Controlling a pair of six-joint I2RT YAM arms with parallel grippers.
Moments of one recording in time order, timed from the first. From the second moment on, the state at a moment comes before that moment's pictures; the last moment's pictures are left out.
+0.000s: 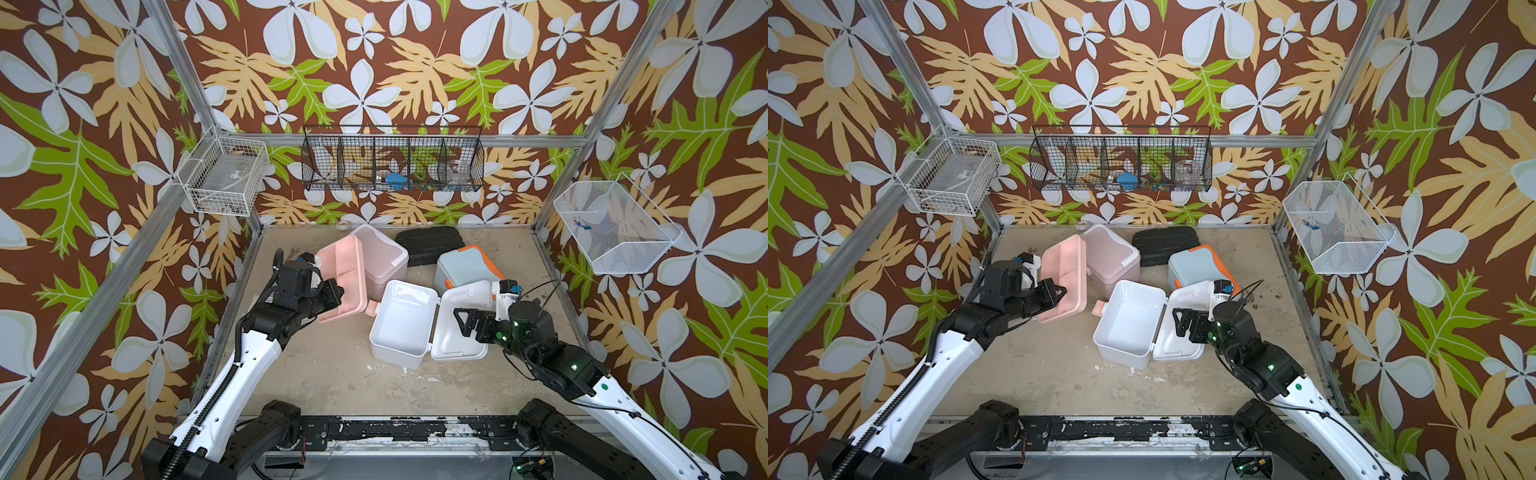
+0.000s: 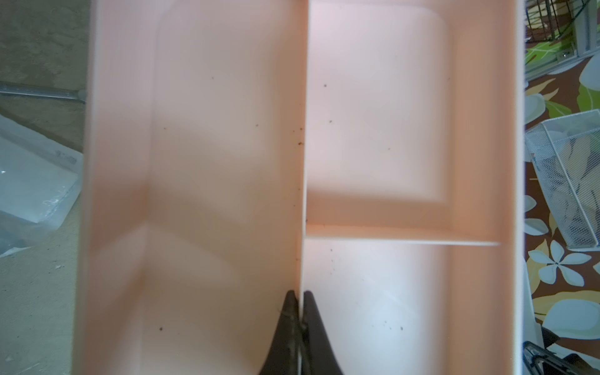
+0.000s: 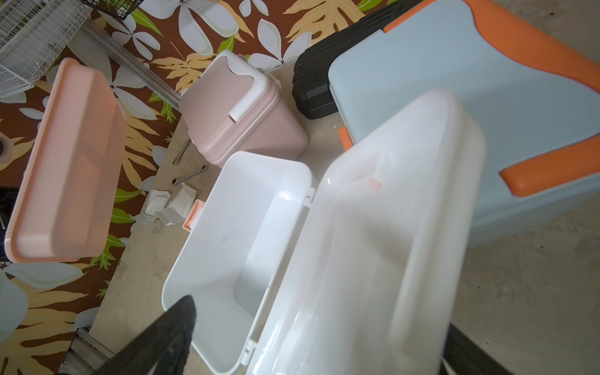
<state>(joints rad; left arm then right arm) -0.32 1.03 0.98 -0.60 0.23 -0.67 0.62 0.73 0.76 -0.57 0.09 0.63</state>
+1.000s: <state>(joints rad) -0.82 1.49 1.39 -0.76 -0.11 -0.61 0.62 0.64 0.67 -0.55 0.04 0.51</state>
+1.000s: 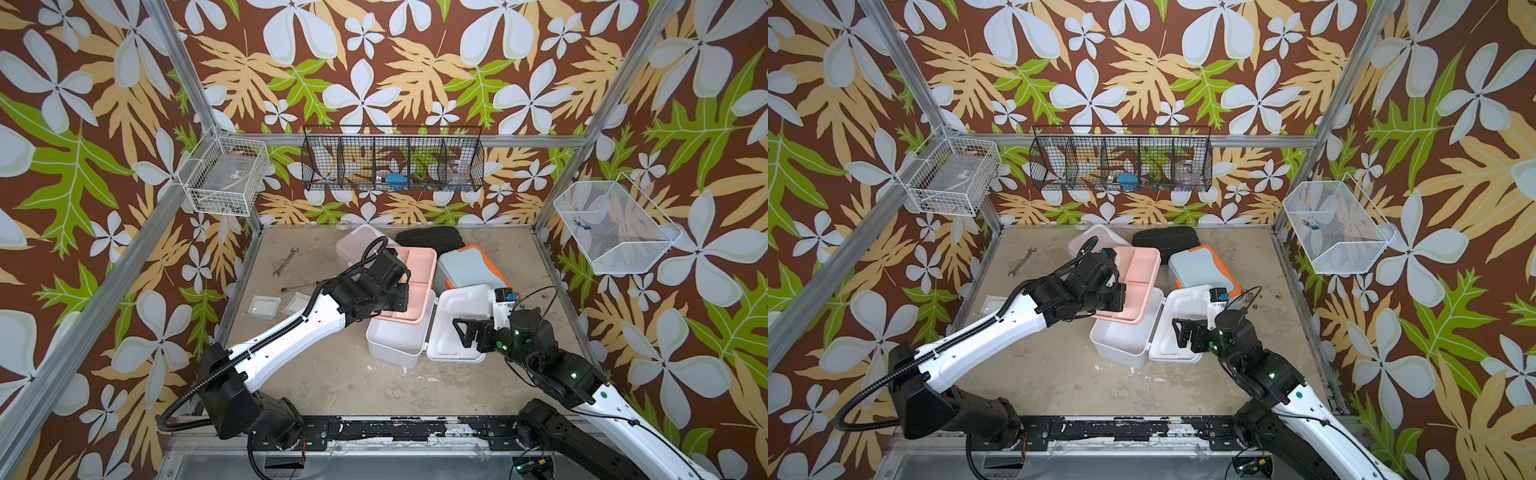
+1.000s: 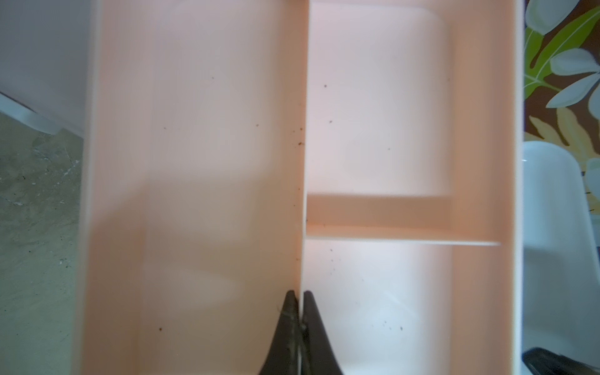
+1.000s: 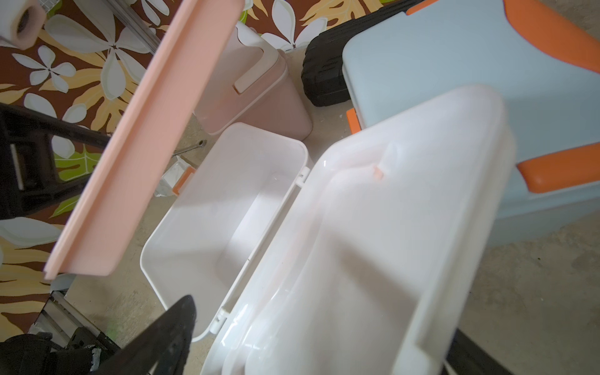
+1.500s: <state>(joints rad) -0.90 1.72 1.59 -0.96 -0.29 -0.54 0.62 0.60 0.63 -0.55 0.01 0.51</state>
